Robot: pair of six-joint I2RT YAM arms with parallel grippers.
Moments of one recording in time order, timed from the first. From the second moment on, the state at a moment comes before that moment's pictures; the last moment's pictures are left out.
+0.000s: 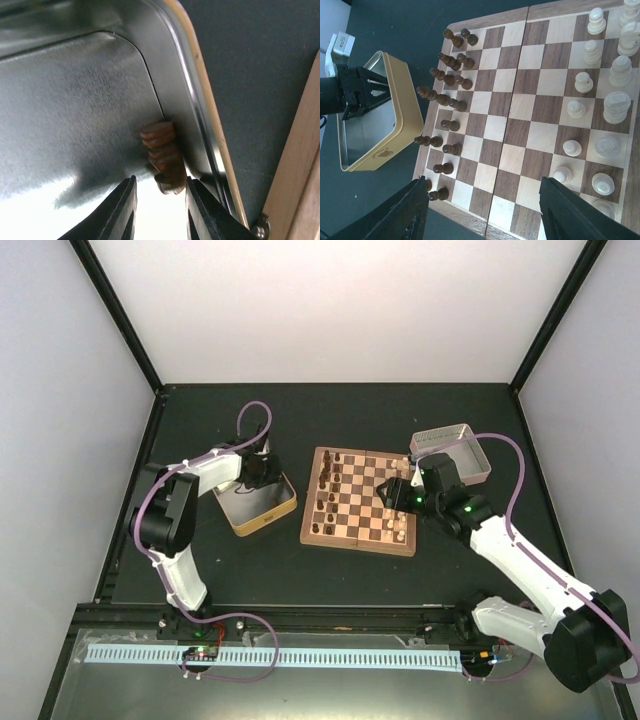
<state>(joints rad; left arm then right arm) -0.29 1.80 1.08 -0.39 0.13 -0.61 0.50 1.05 0.76 -0.43 -0.17 0.64</state>
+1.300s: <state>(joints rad) -0.29 1.87 1.24 -0.51 -0.05 -0.06 0.50 1.10 0.78 -0.42 -0.19 0.65</state>
